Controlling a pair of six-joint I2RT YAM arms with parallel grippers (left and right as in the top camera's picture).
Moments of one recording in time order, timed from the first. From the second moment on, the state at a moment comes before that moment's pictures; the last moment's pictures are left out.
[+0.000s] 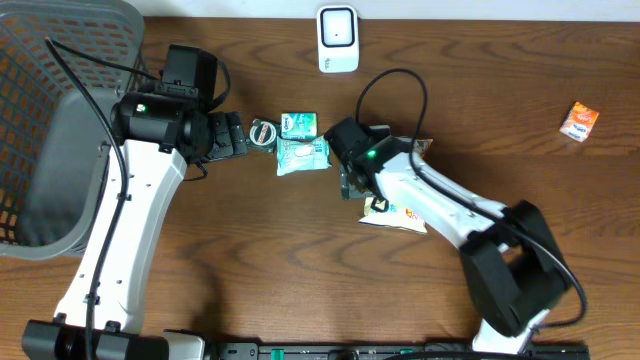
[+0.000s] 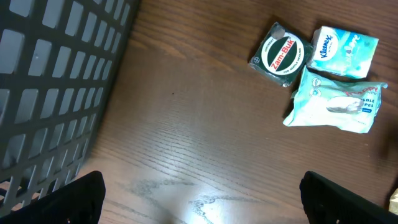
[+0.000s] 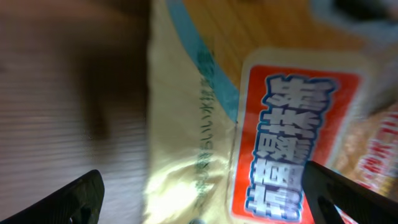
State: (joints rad) left arm -0.17 1.53 1.53 -1.23 -0.17 -0.38; right arm 0.64 1.92 1.28 -0.81 0.36 0.60
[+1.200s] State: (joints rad) left arm -0.17 1.53 1.53 -1.23 -0.17 -0.38; right arm 0.29 1.77 1.35 -0.53 -0.65 0.34
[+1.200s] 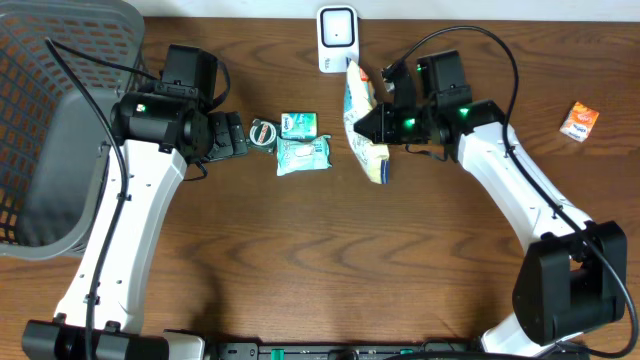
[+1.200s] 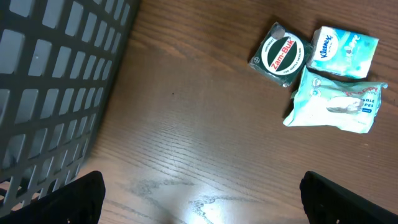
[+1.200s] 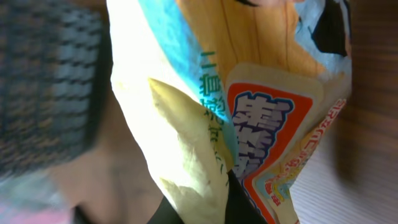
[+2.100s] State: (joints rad) left arm -0.17 1.53 1.53 -1.23 -0.17 -0.38; right arm -0.03 1.76 1.09 -0.53 -0.73 0.49
